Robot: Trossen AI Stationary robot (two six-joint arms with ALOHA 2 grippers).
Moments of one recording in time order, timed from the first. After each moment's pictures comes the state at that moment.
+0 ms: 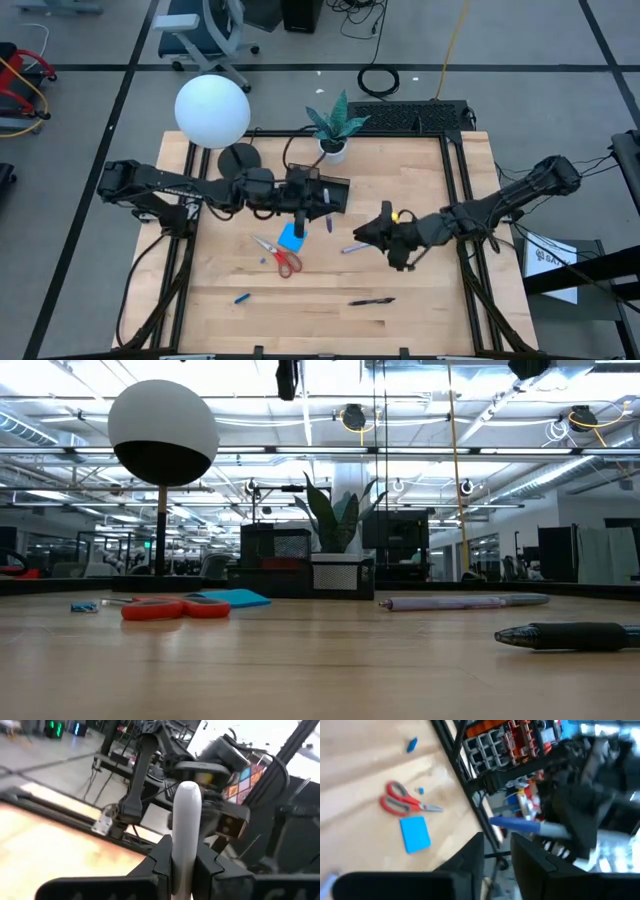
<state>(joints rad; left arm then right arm) -0.04 1.45 1.02 0.43 0.07 -0.50 0.42 1.17 0.82 0.06 0.45 -1.04</state>
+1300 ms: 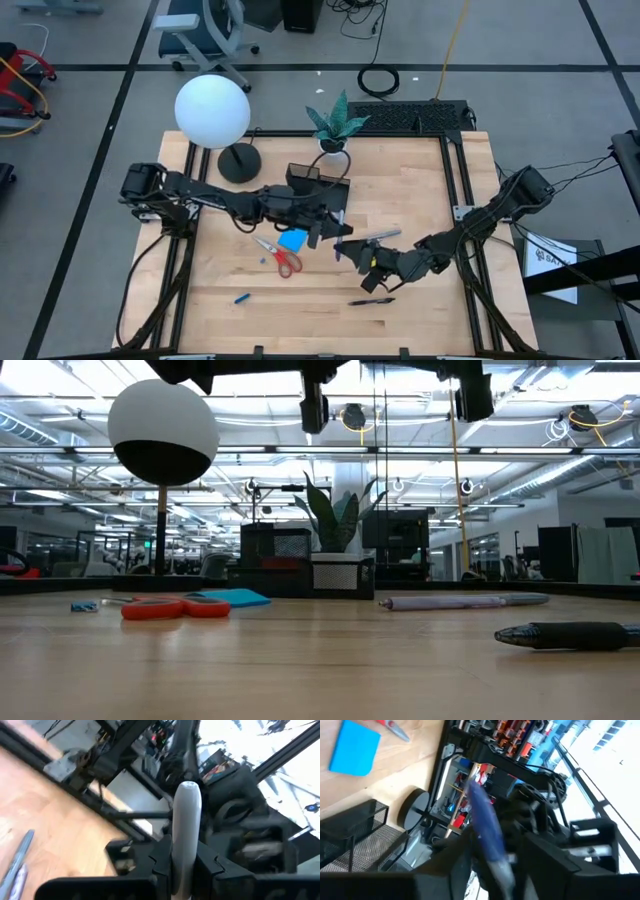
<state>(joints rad) -0.08 1.65 1.02 0.60 0.18 -0.83 0.54 1.54 0.82 0.58 0.83 -1.87</state>
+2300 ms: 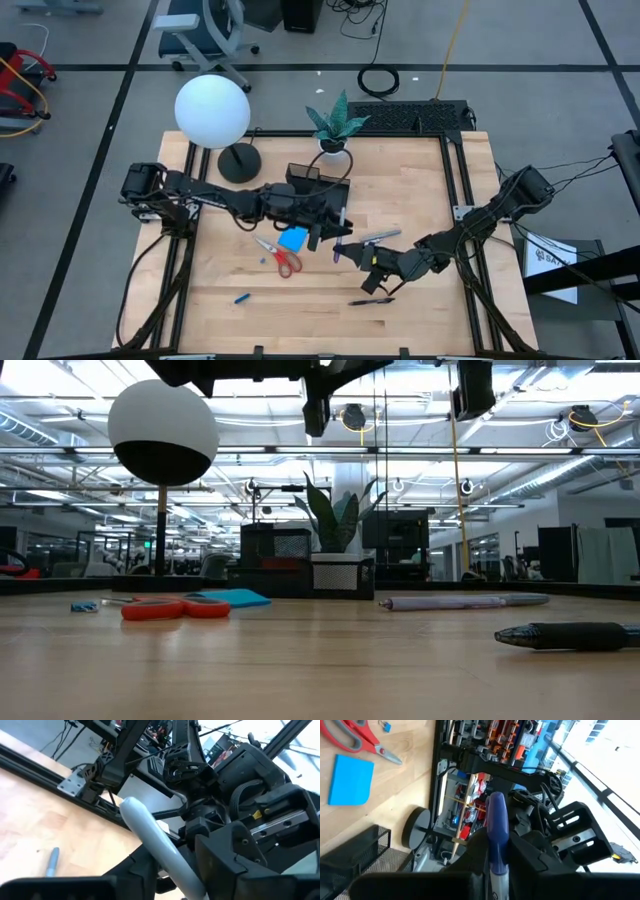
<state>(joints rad) -0.06 1.65 1.02 0.58 0.18 -0.62 0.54 1.54 0.82 0.58 0.78 -1.72</state>
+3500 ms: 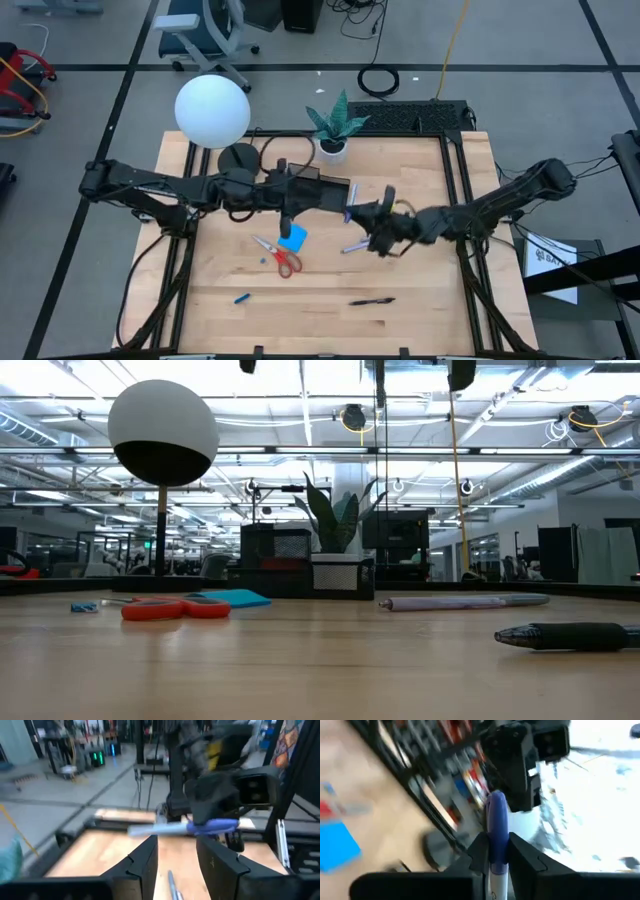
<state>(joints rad) -0.10 1.27 1.00 0.17 -0.18 -0.04 0.33 1.25 0.72 0.56 0.58 -1.09</state>
